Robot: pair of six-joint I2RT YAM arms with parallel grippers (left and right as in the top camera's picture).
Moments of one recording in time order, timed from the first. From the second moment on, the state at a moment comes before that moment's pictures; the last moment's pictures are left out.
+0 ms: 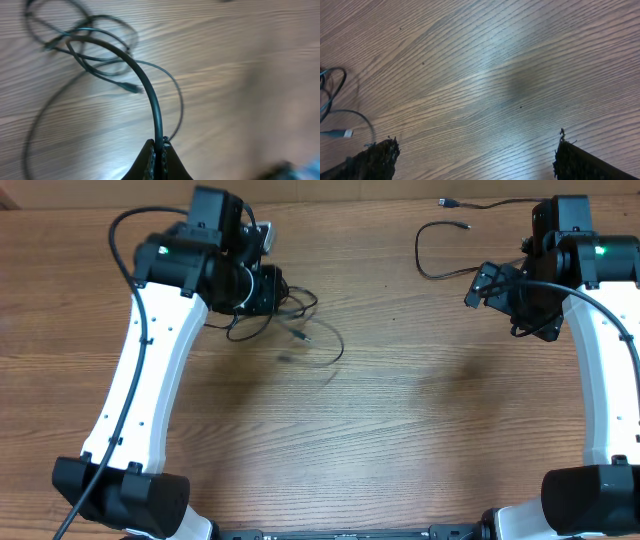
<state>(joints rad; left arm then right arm) -0.24 1.74 1.89 -1.28 0.37 -0.19 -0.02 1.68 1.77 -1.40 -0.07 0.41</state>
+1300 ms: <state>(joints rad) -0.61 1.74 1.95 -1.50 0.48 -0.35 -0.02 1.68 1.77 -1.39 -0.07 0.41</state>
